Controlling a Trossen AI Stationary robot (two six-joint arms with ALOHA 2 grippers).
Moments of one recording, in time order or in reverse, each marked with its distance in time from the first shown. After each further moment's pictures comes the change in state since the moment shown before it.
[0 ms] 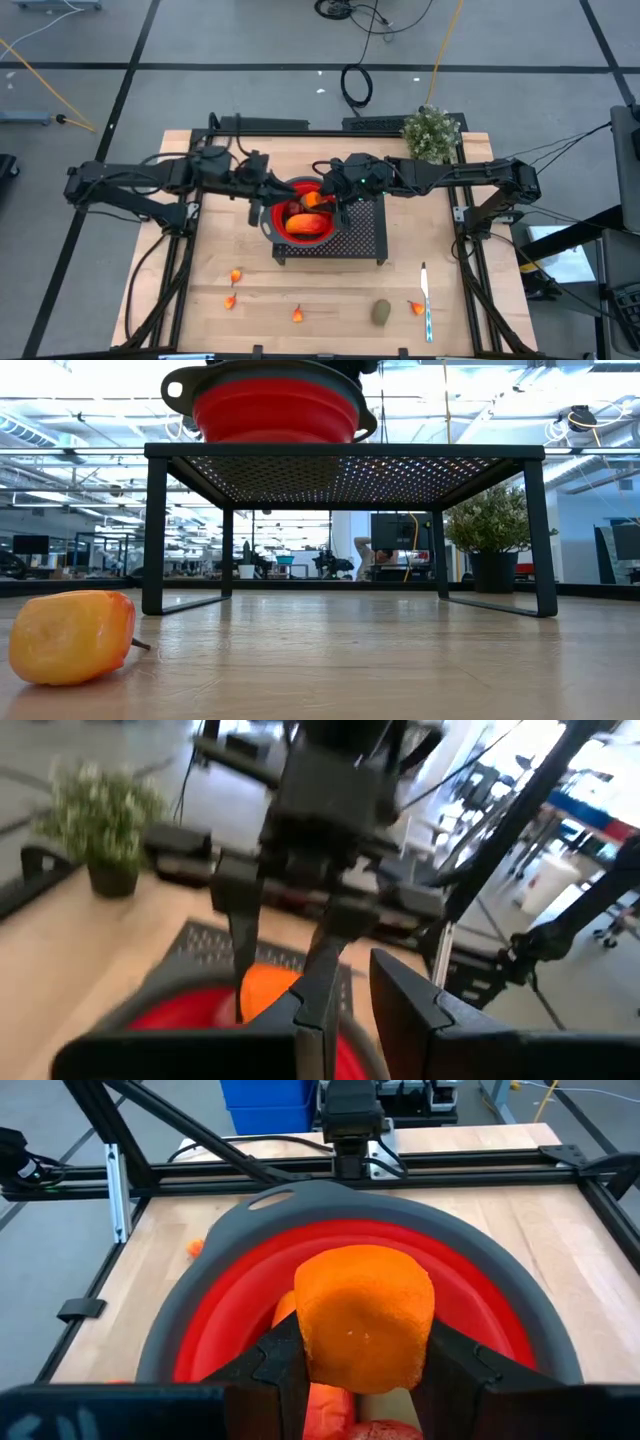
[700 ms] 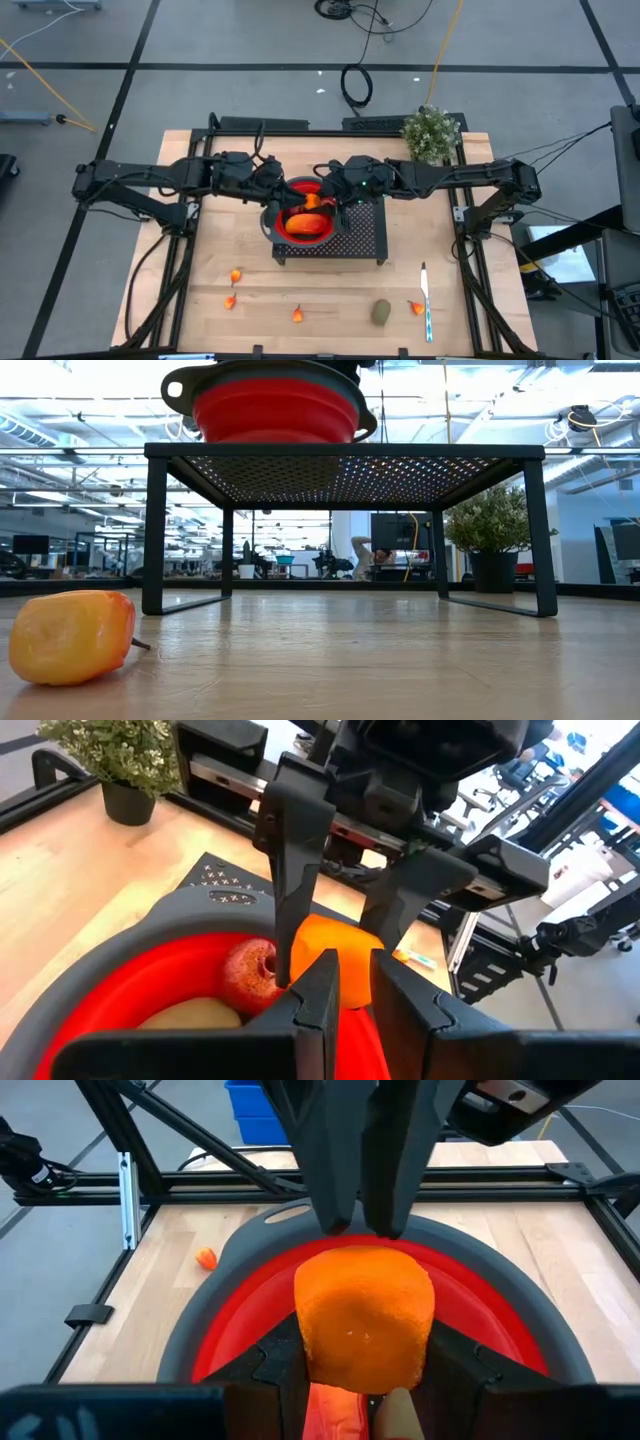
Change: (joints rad) left arm 0.000 0.098 0.019 -0.054 -0.026 -0.113; right arm 0.015 0.000 0.000 0.030 0.002 -0.008
